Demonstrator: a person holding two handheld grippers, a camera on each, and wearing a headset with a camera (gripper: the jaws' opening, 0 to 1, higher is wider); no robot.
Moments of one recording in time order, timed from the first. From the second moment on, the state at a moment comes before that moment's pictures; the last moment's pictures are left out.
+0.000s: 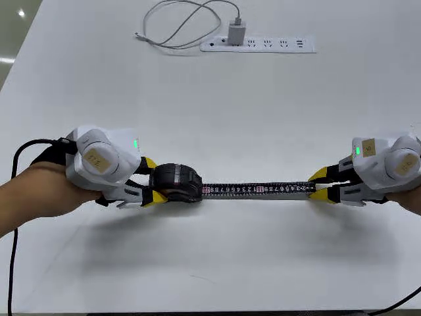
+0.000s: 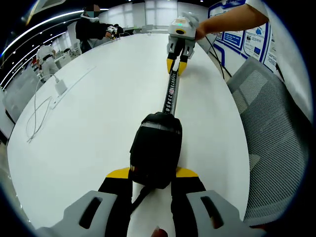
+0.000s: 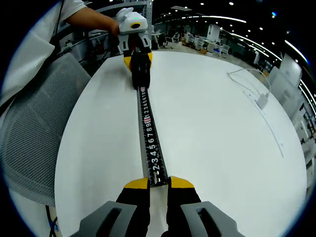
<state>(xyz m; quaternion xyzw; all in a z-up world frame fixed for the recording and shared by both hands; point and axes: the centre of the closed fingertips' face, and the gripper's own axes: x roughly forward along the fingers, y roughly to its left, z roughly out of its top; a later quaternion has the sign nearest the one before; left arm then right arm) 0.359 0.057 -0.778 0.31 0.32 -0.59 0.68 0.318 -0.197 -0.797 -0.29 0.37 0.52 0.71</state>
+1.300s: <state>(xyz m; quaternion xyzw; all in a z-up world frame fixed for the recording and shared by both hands) 0.359 0.056 -0.778 0.31 0.32 -0.59 0.68 0.313 -0.224 -0.800 -0.29 0.39 0.51 0.71</state>
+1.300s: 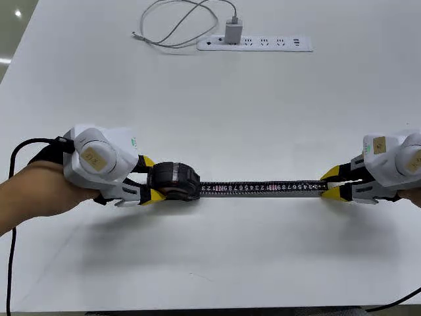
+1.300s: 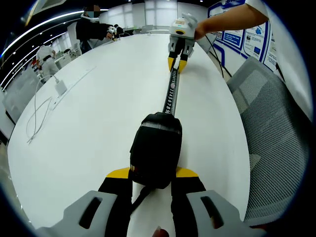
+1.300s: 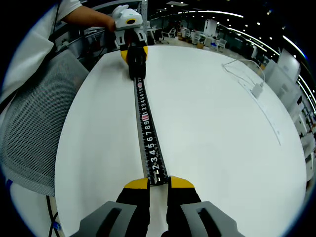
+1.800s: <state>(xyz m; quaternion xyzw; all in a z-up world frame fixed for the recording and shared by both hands) 0.359 0.056 -0.778 0.31 0.31 -0.59 0.68 0.312 -0.227 -0.800 -0.29 0.39 0.50 0.71</state>
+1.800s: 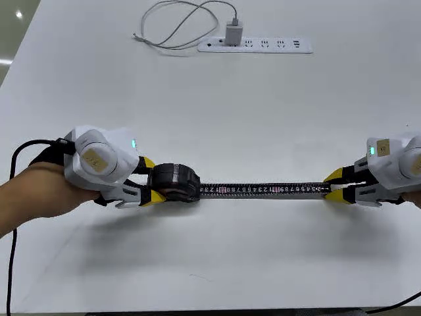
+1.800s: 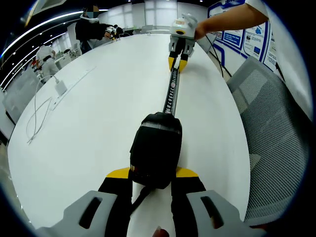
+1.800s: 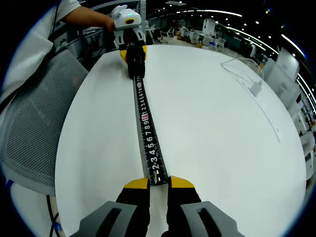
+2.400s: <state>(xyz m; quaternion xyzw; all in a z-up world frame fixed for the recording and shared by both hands) 0.359 0.054 -0.777 0.32 0.30 -0.59 0.68 0.312 -0.227 -0.800 -0.32 0.41 0.51 0.69</state>
